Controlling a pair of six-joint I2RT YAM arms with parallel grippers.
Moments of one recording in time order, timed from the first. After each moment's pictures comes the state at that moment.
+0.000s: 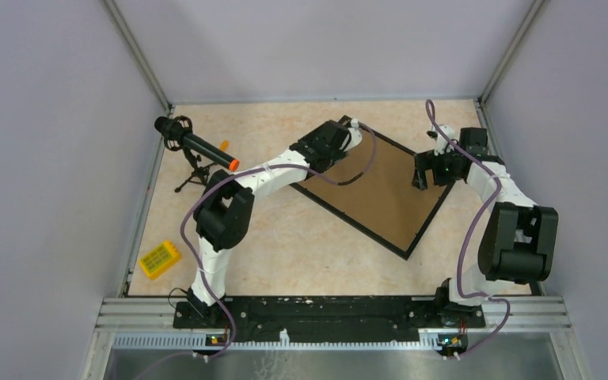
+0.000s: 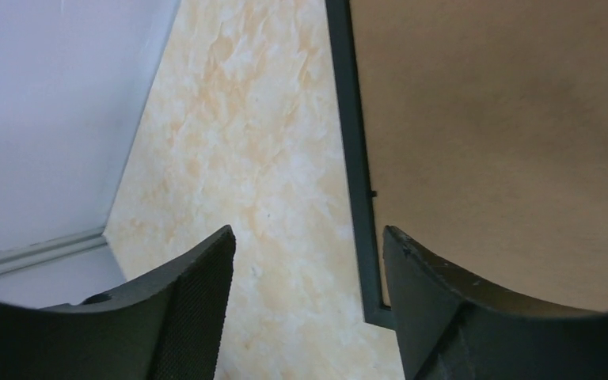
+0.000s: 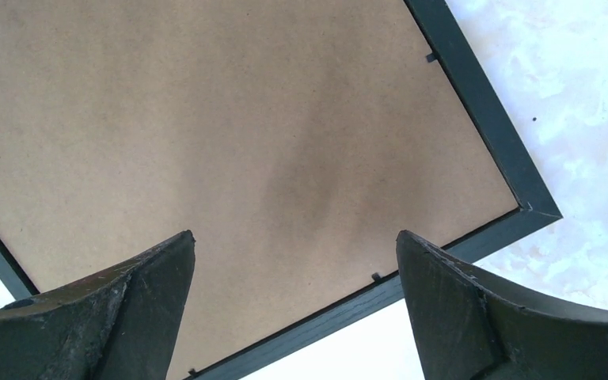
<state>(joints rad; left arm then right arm) -0.73 2.05 1.68 -0.37 -0.46 0.47 -0.13 1.54 1.04 -0.45 -0.40 -0.35</state>
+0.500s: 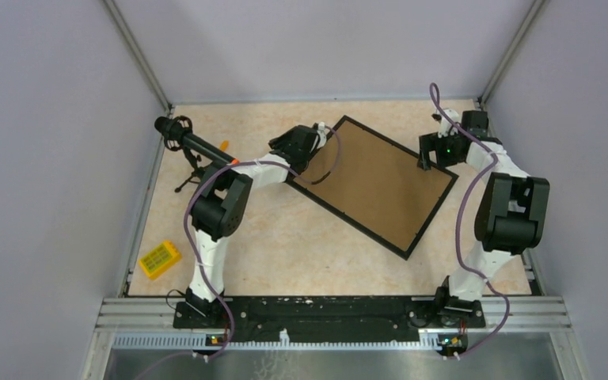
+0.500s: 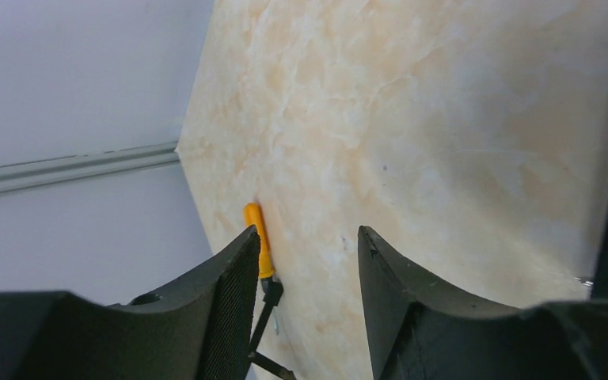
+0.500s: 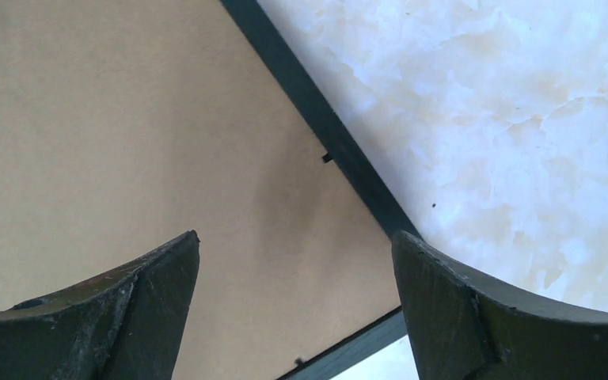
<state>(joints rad) -0.56 2.11 1.44 -0.03 -0.67 0.69 -0.15 1.75 1.24 -0.41 -0.35 -0.33</state>
